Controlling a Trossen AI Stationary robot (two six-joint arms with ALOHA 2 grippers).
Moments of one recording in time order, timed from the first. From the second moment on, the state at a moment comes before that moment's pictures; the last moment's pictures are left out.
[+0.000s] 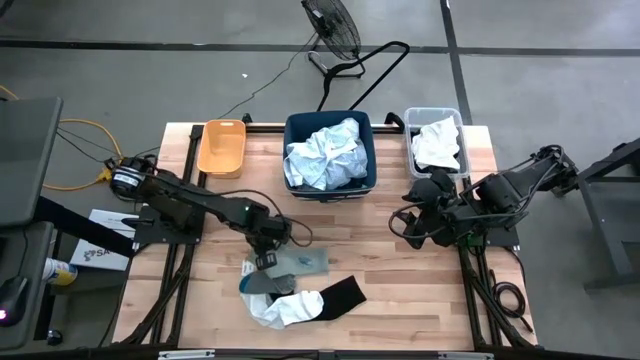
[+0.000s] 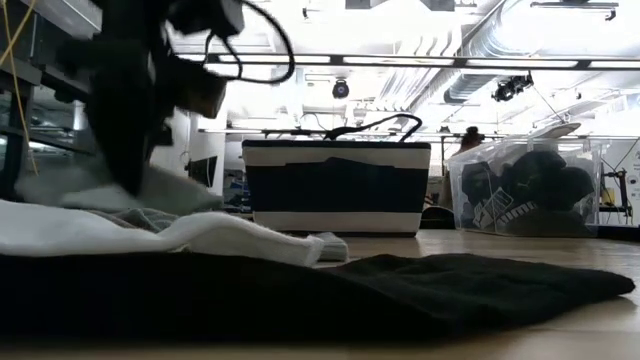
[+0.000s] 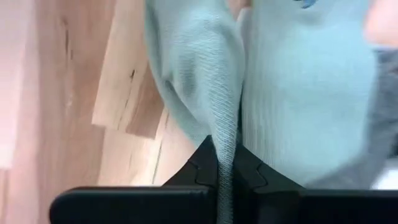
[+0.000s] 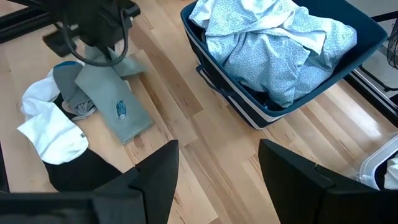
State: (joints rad) left arm -0.21 1.54 0.96 -0.77 0.07 -0.53; right arm 0.49 1.25 1.47 -1.28 0.62 0.91
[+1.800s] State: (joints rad) left arm -0.21 1.47 1.87 -1.51 -0.35 -0.84; right arm 0.49 1.25 1.47 -1.27 0.62 0.94
